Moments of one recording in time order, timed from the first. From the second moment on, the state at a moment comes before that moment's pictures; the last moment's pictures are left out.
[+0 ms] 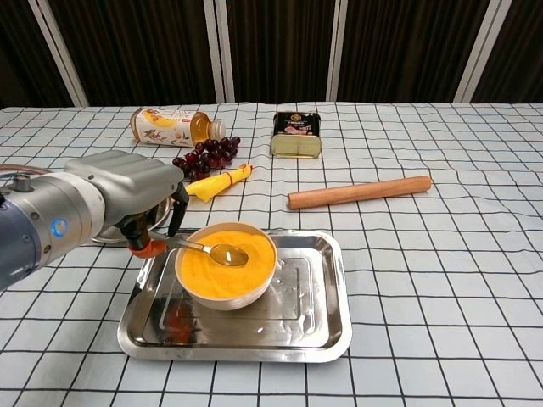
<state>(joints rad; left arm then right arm) -0.88 -1.73 -0.16 -1.91 0.52 1.49 1.22 0.04 -1.05 0.01 -1.78 -1.44 1.36 0.18</state>
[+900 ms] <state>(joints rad) -0.88 -1.72 -0.14 -1.92 0.55 1.49 1.21 0.04 -1.05 0.01 -1.78 -1.44 1.37 0.18</state>
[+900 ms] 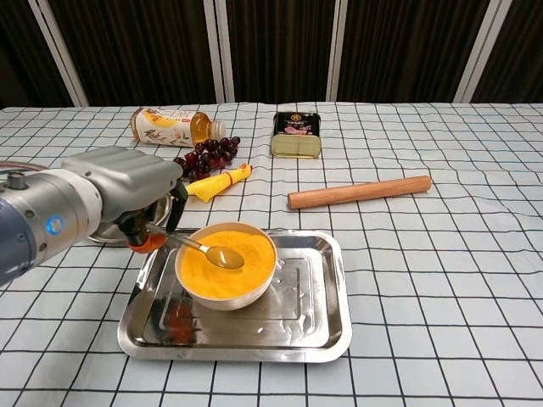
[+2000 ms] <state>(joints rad) -0.98 -1.67 0.14 -1.55 1.30 1.34 1.44 0.04 -1.04 0.01 -1.78 -1.43 1.36 0.19</state>
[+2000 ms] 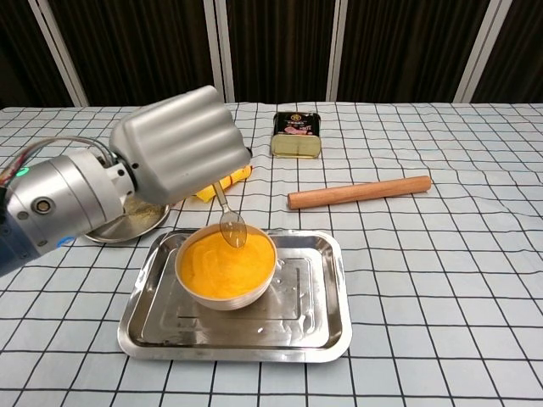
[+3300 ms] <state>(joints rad) -0.92 -1.59 0.09 -1.52 1.45 1.16 1.43 0.04 -1.05 0.01 -1.79 -1.44 1.36 0.18</state>
